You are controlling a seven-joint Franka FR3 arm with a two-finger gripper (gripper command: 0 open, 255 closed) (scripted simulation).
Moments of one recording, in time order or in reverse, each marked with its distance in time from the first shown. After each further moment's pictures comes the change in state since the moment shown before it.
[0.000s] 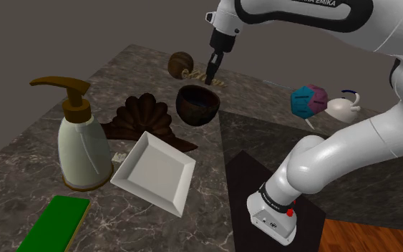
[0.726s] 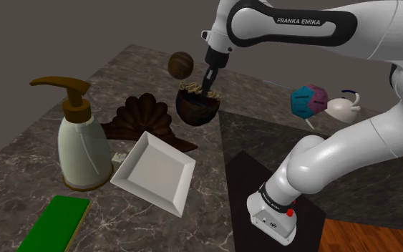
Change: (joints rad) arm 0.001 -0.002 0.002 -0.135 0.001 0.133 -0.001
